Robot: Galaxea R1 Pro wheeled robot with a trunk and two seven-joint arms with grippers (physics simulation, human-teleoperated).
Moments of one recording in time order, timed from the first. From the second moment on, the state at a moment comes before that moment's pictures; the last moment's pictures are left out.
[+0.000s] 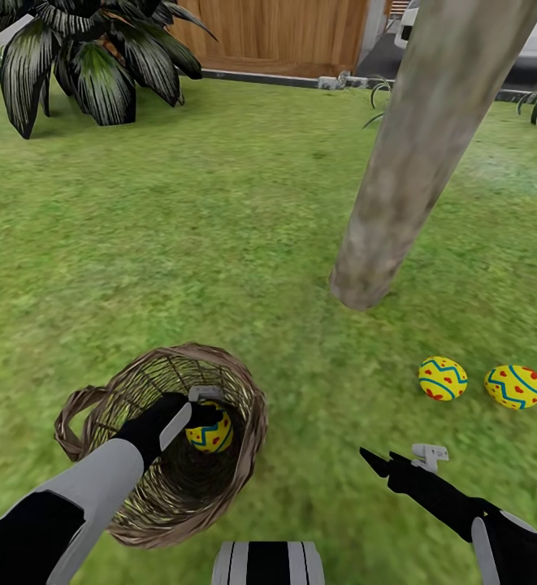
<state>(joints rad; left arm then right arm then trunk) -0.91 0.00 -0.40 -0.41 0.47 0.57 0.08 -0.15 0.04 -0.44 -1.48 -0.03 0.61 0.77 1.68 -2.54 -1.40</state>
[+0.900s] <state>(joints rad) -0.91 0.00 -0.40 -0.40 0.47 0.57 0.08 -0.15 0.04 -0.44 -1.48 -0.03 0.61 0.77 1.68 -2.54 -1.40</state>
